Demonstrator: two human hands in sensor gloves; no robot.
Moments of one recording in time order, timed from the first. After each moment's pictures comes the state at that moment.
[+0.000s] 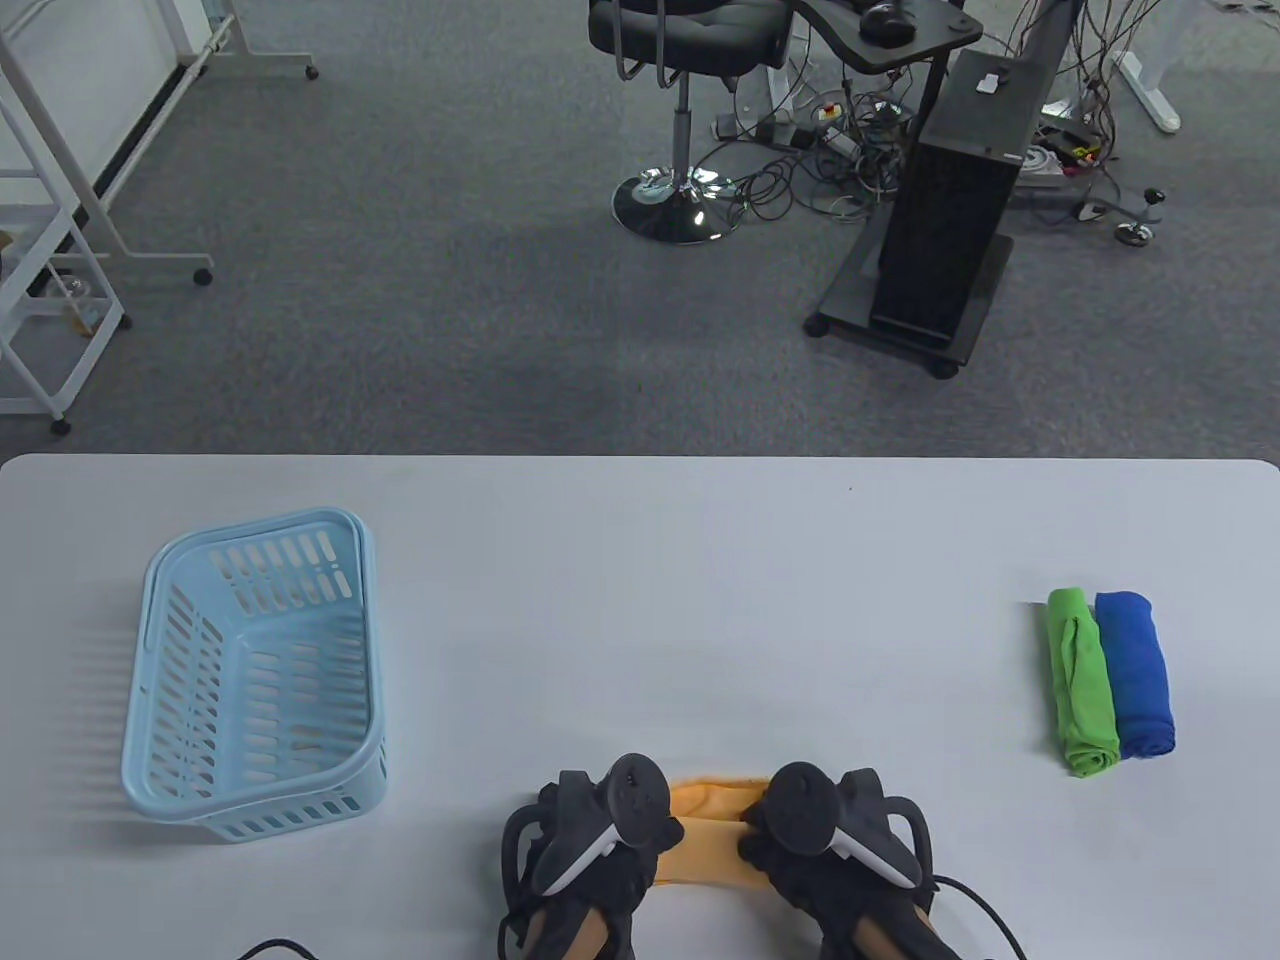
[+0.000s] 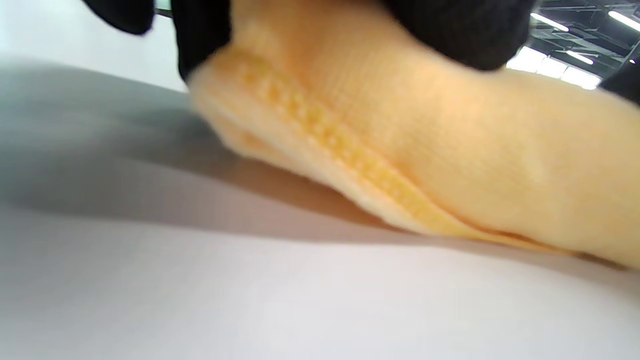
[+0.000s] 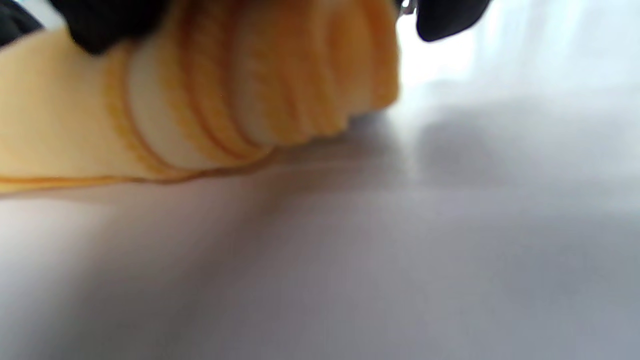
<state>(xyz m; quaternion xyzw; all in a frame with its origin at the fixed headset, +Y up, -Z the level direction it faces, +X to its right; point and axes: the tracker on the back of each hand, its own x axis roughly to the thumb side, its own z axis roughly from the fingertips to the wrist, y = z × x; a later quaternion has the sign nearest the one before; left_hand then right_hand) -0.060 -0.769 -0.257 -0.15 -0.05 0.12 0.98 0.146 -0.770 -0.258 0.10 0.13 0.98 0.11</state>
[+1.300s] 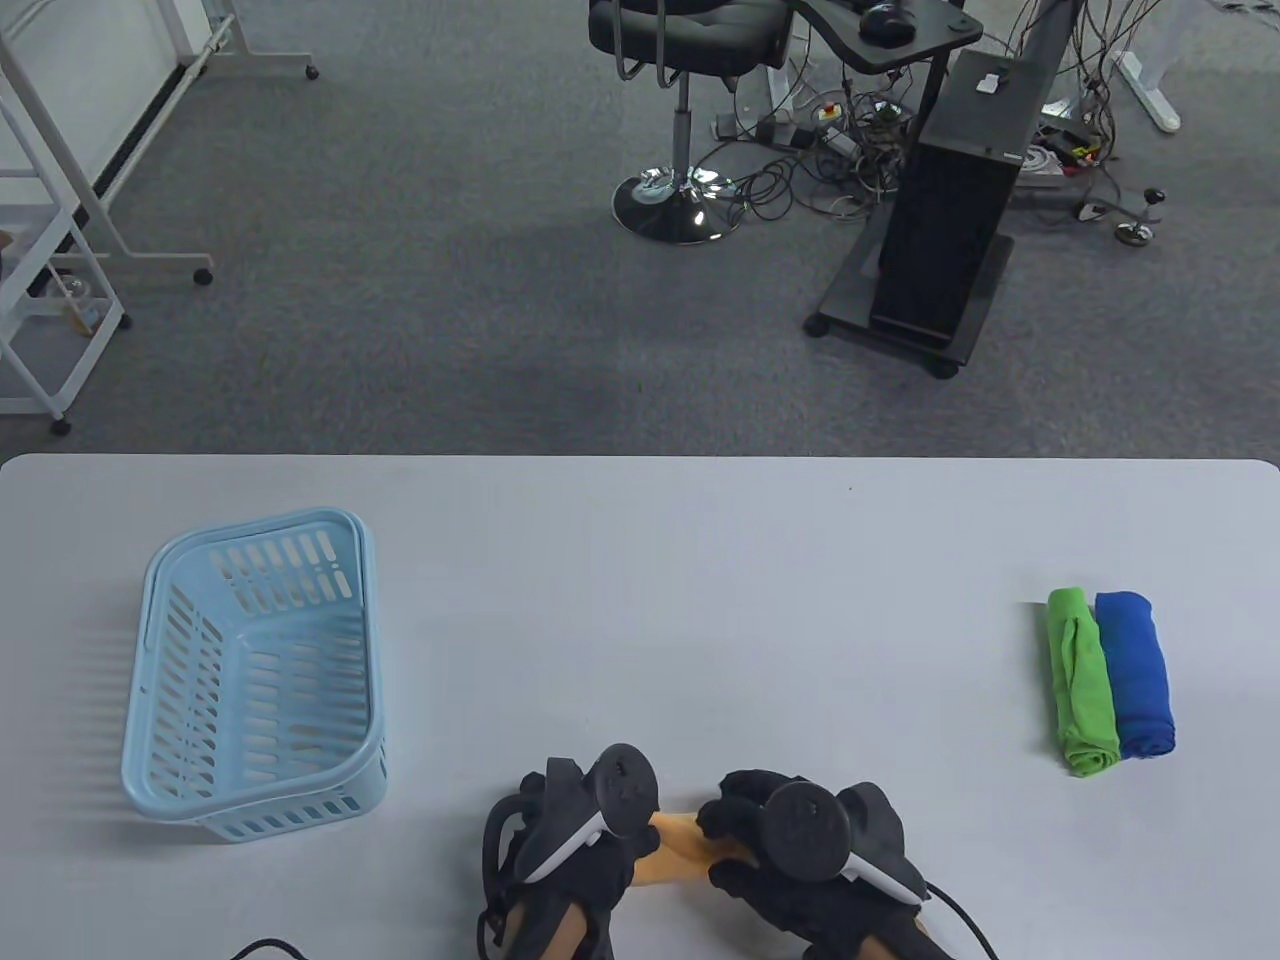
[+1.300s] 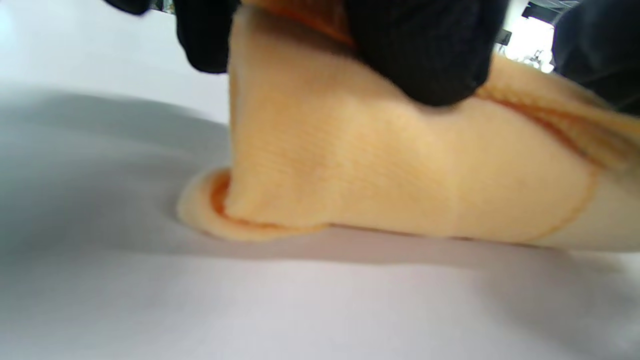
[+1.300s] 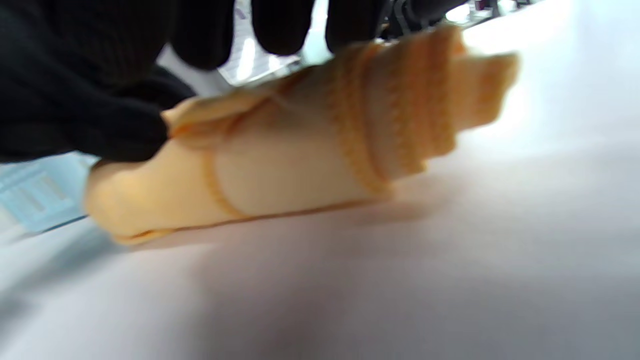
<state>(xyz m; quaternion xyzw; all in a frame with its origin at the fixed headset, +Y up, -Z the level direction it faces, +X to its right) -0.076 -0.753 -0.259 -0.17 -0.05 0.12 0.98 0.122 -0.749 -0.236 0.23 0.12 0.95 0.18</state>
